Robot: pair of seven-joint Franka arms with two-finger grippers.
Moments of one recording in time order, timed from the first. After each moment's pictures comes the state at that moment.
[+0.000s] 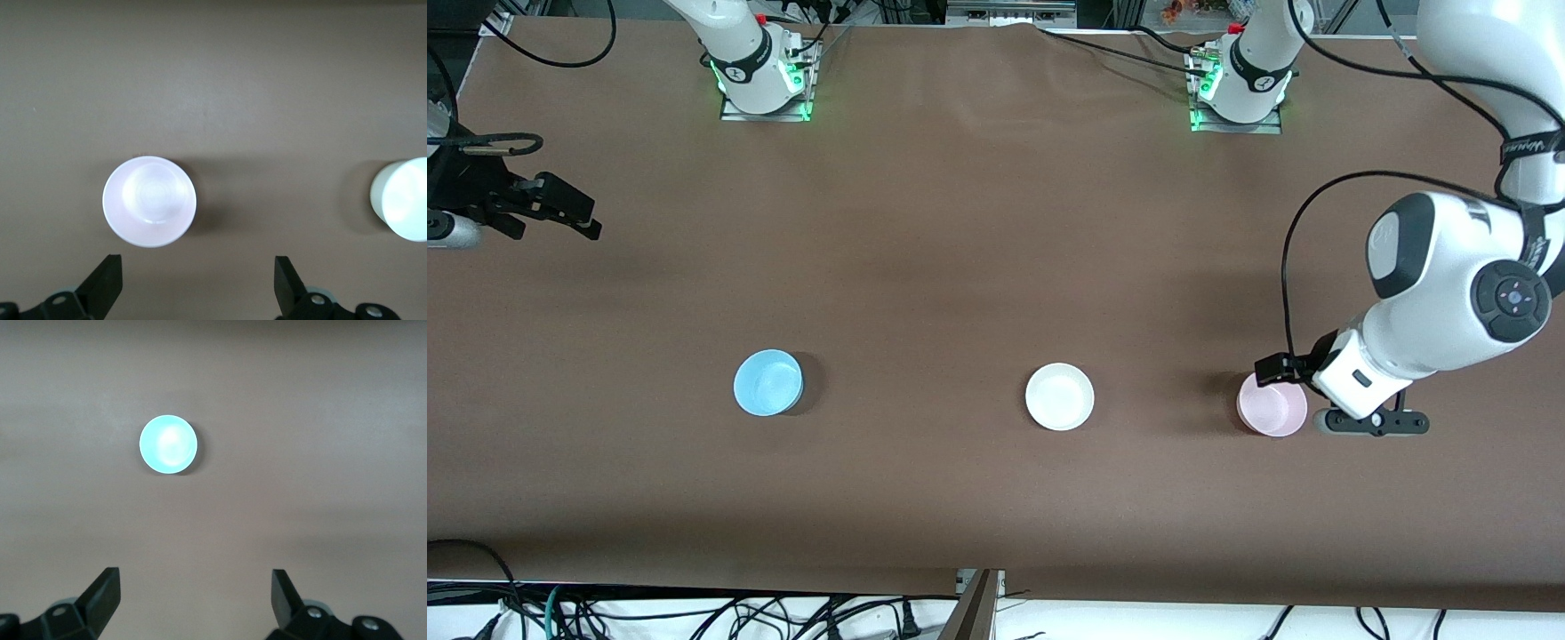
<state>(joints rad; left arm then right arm) 0.03 0.53 -0.17 -1.45 0.02 1.97 -0.13 0.03 0.02 -0.01 -1.60 0.03 1.66 0.03</state>
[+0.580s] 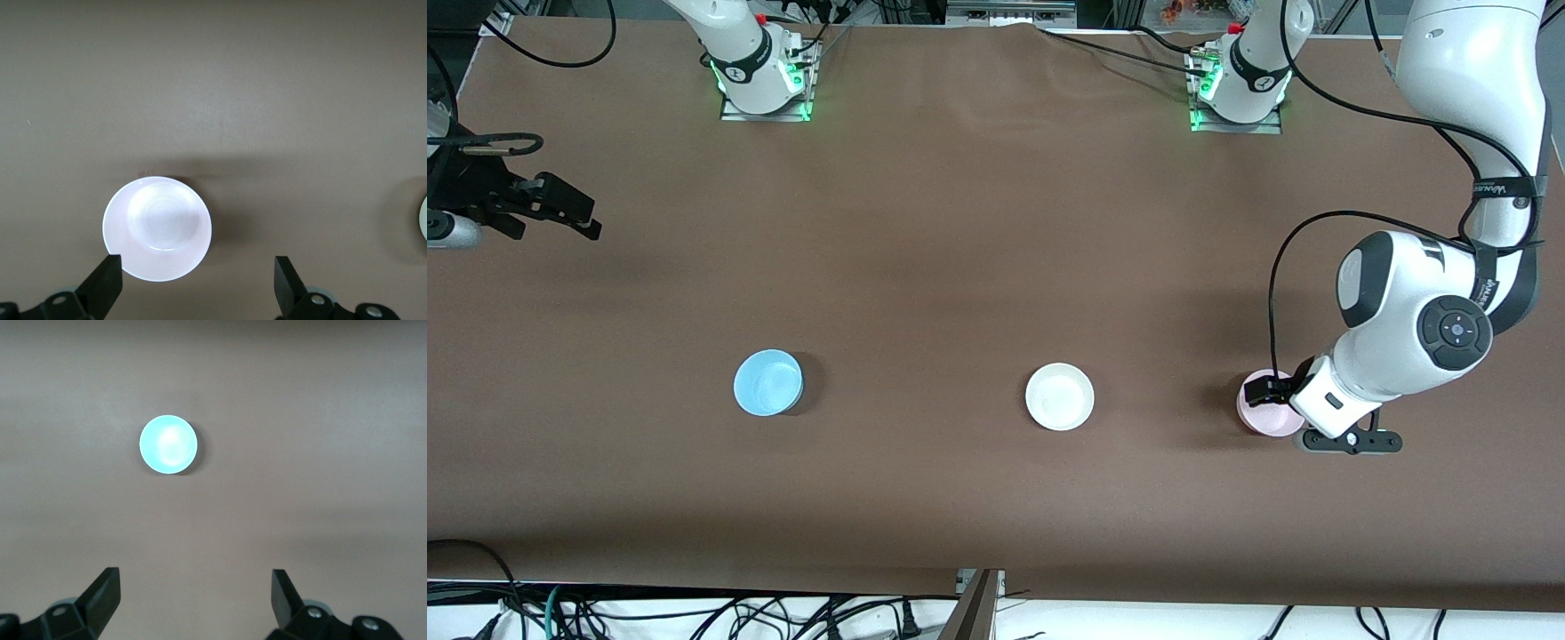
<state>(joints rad) 0.03 0.59 -0.17 -1.46 0.08 2.05 -0.15 0.03 0.02 -0.01 -1.60 0.03 1.66 0.03</state>
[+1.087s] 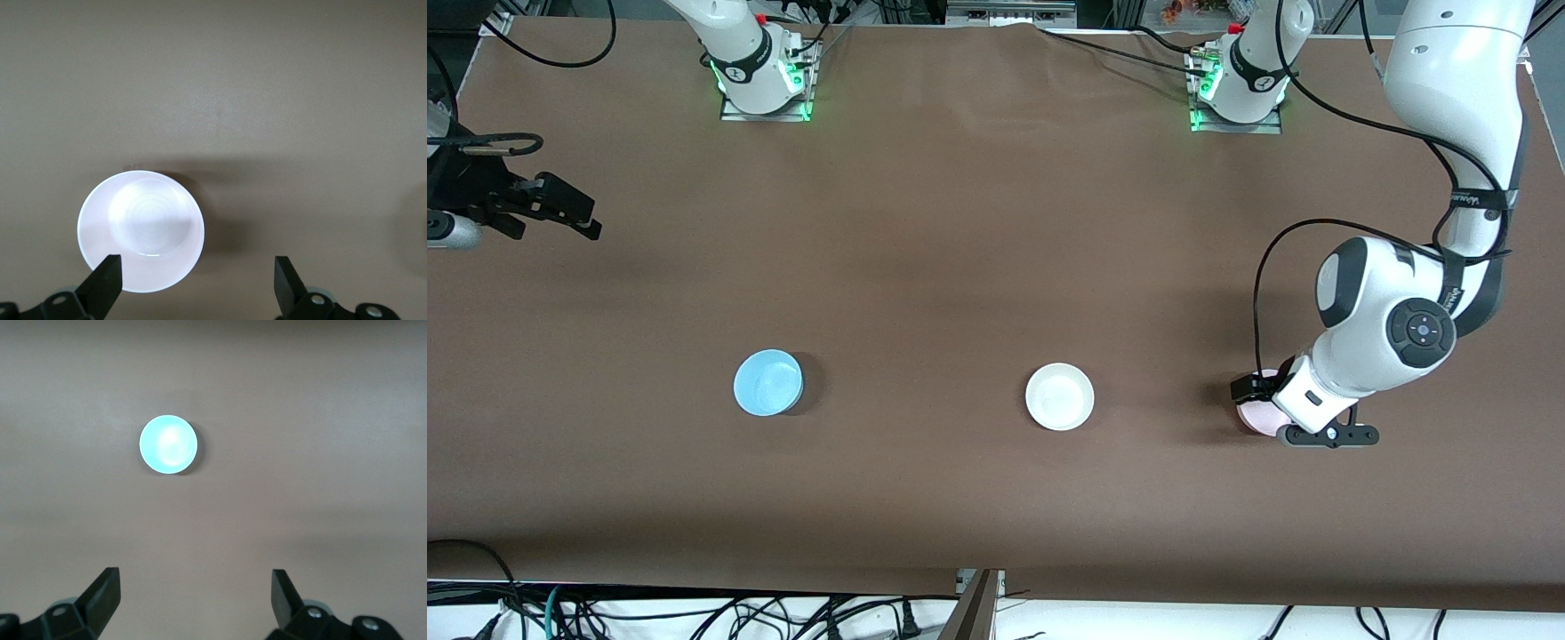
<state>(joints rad) 0.02 0.60 -0.17 -1.57 0.08 2.17 -0.19 0.03 0.02 -0.01 -1.60 0.03 1.66 0.03</state>
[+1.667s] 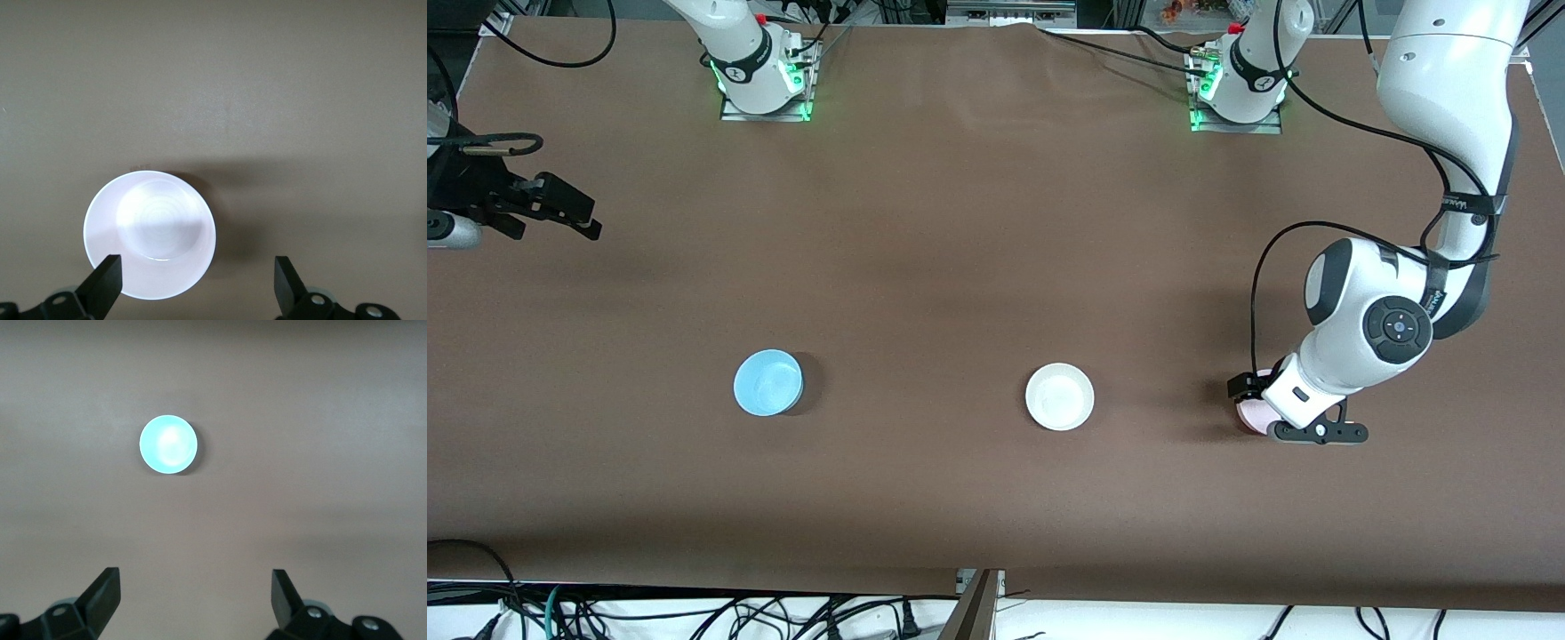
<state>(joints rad) 0.02 0.60 -0.18 -1.60 0.14 2.20 -0.20 0.03 0.02 -0.01 -1.60 0.03 1.66 0.03</state>
